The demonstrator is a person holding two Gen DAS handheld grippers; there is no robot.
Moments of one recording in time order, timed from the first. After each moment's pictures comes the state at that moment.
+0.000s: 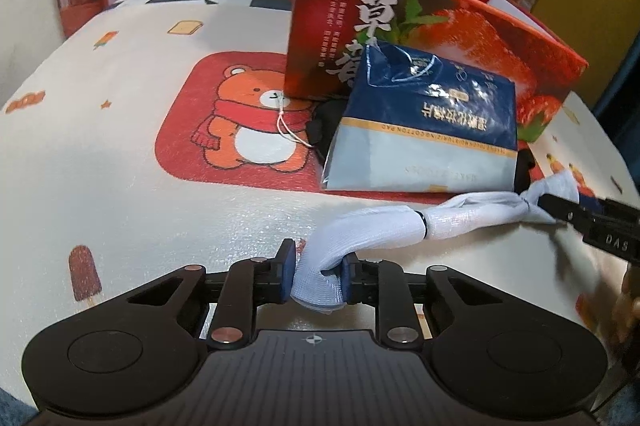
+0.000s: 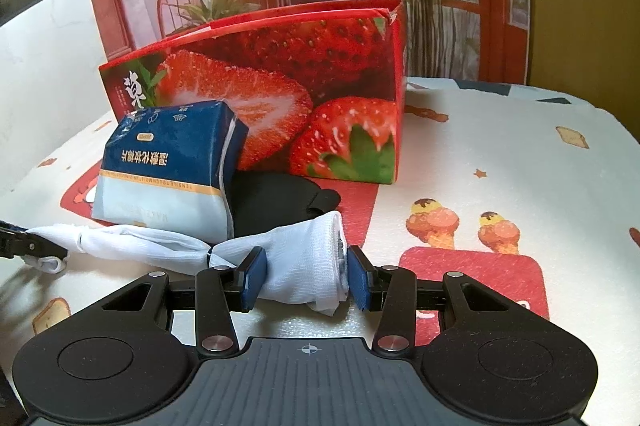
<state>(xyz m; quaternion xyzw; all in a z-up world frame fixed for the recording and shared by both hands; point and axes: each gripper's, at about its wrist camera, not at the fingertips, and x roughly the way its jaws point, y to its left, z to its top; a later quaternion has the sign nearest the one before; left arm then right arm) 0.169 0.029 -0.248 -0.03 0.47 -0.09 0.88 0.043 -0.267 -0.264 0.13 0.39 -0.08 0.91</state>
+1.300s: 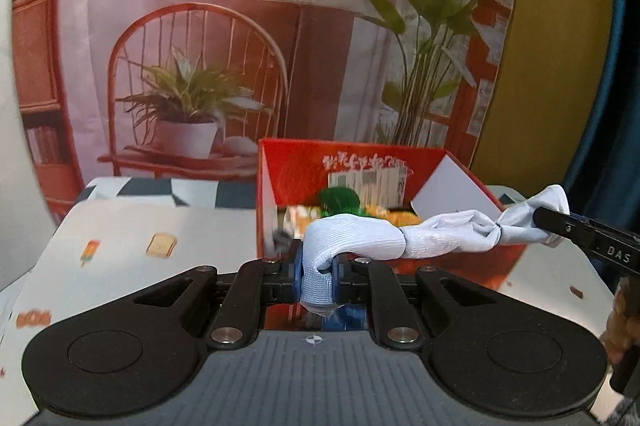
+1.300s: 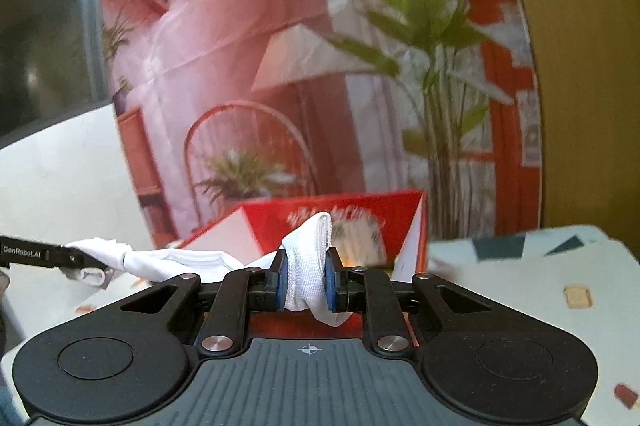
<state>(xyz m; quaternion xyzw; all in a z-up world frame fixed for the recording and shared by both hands) 0.242 0.001 -0.112 0.00 0.30 -0.14 0.94 0.084 -0.297 -0.143 0.15 0.20 -0.08 0.96</state>
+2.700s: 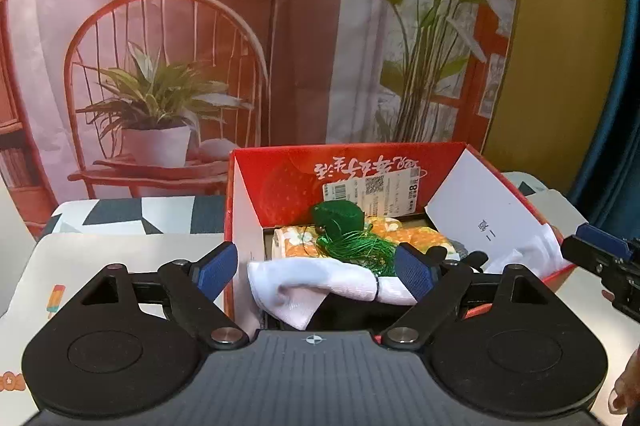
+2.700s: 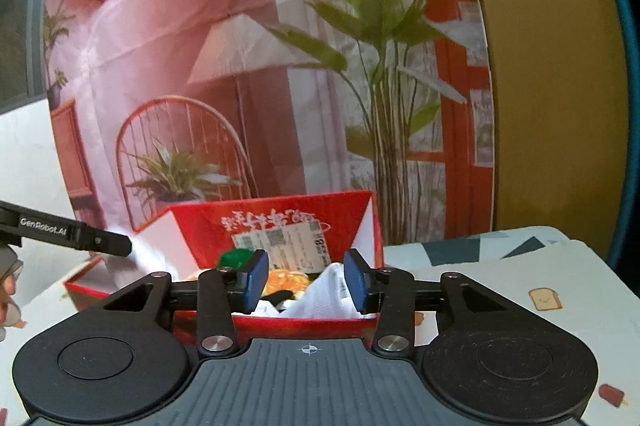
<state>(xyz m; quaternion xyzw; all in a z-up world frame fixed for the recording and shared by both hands) 0.321 -0.023 -0.127 0.04 0.34 -0.16 0.93 0.115 -0.299 -0.168 0.12 0.21 -0.17 0.95</state>
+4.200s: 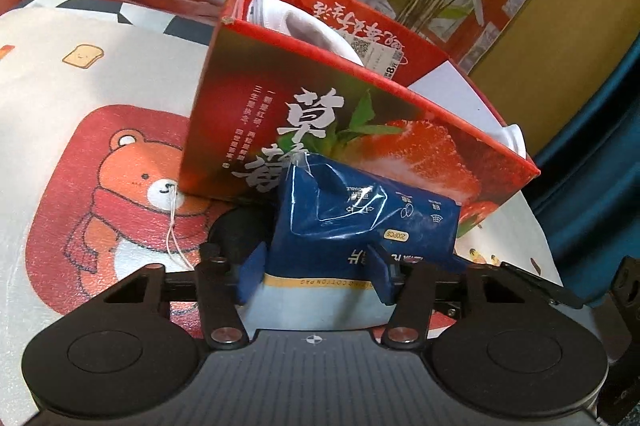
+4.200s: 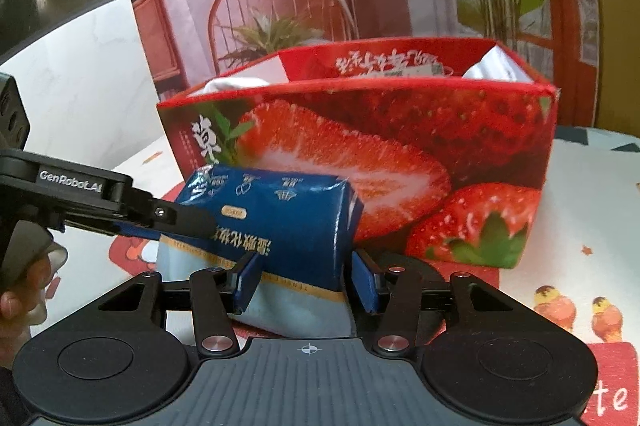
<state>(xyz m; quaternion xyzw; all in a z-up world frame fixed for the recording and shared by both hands) 0.250 0.014 -0.235 -0.14 0.44 -0.20 0.86 0.109 -0.229 -0.248 0.14 0.36 -0.01 0.92</state>
